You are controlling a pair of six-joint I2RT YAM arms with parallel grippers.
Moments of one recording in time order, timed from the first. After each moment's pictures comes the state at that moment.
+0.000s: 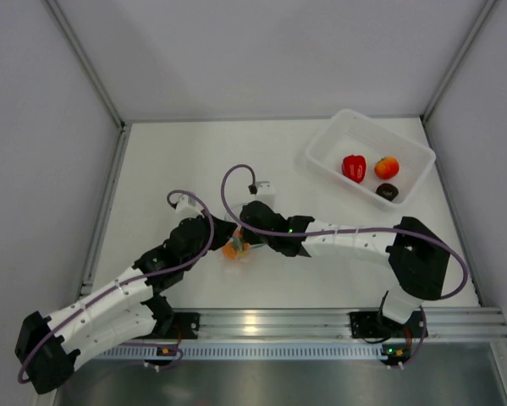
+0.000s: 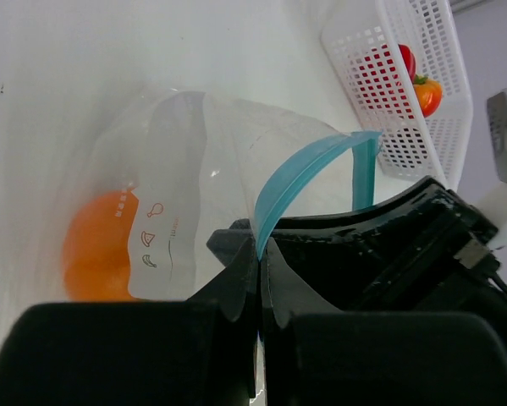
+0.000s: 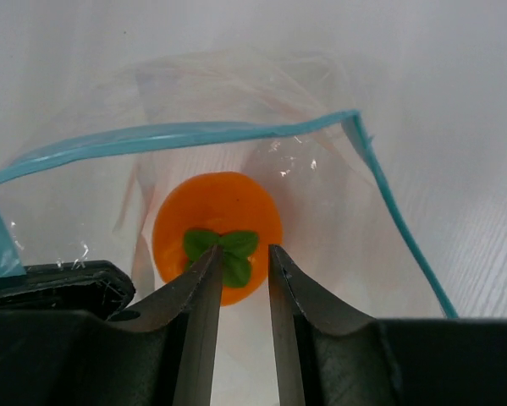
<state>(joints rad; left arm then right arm) -0.79 0.80 0.49 -0.11 -0.31 -1.05 1.11 1.64 1.11 -0.20 0.40 0.78</state>
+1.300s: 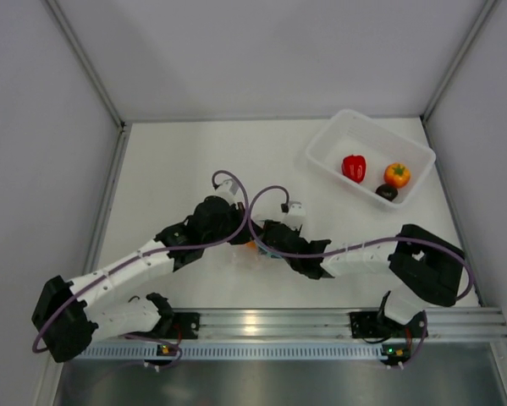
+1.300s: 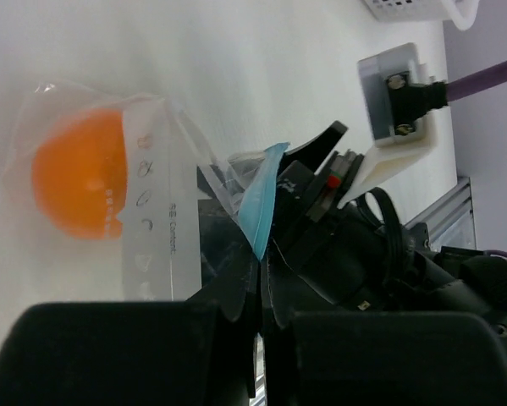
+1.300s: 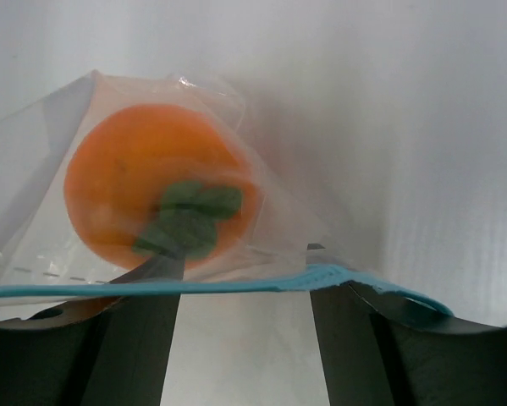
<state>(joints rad) -0.80 1.06 0.72 -0.18 0.02 -0.83 1.10 1.59 0.70 0.22 0.49 0.92</state>
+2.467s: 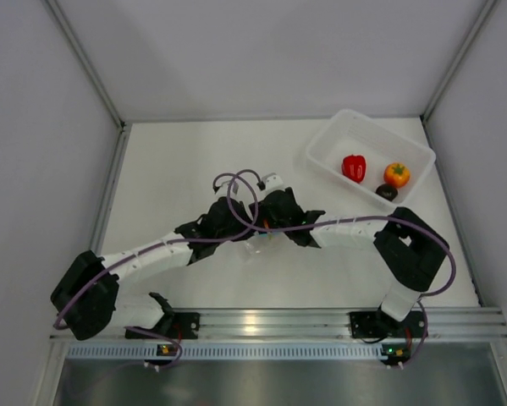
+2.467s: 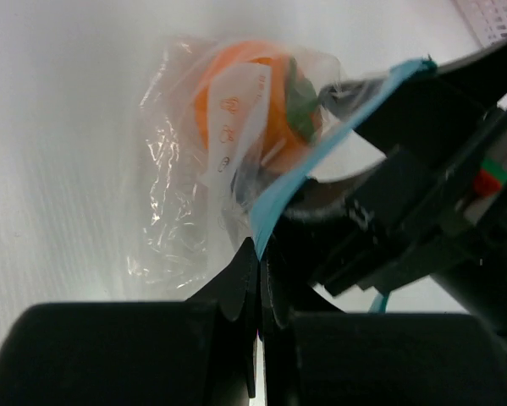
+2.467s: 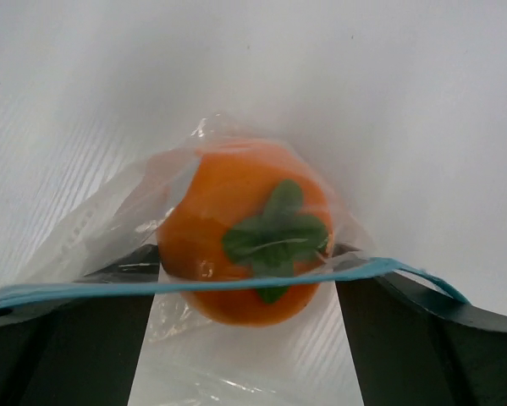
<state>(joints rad) -0.78 1.28 0.68 -0.03 -0.14 -0.83 0.93 1.67 0.91 0.08 0.36 0.28</state>
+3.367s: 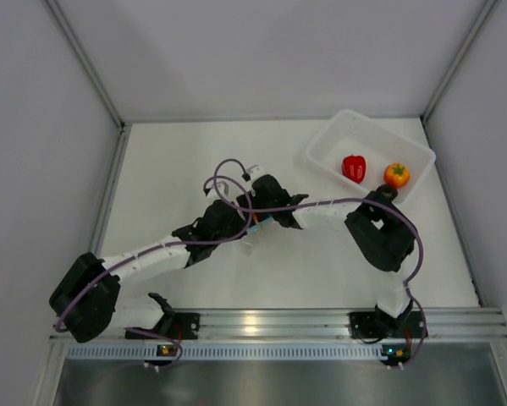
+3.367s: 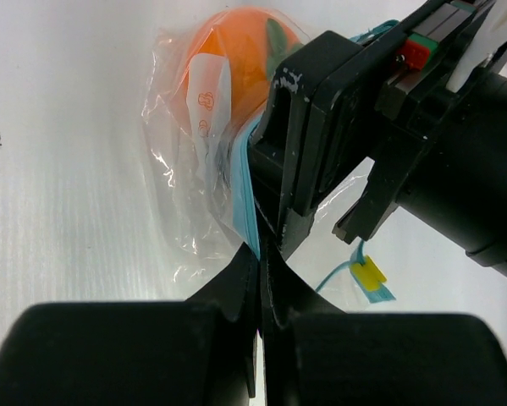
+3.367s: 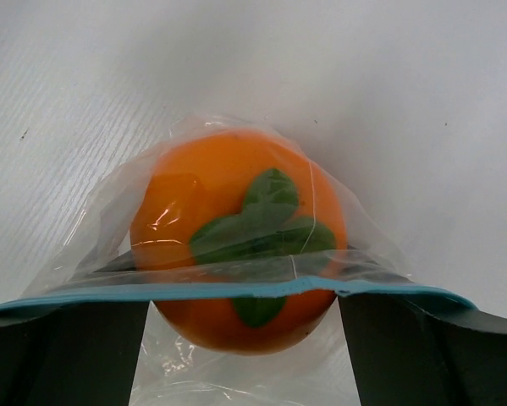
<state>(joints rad) -0.75 1.28 0.62 0.02 -0.24 -0.82 0.83 1.94 1.19 0.03 0.14 0.19</state>
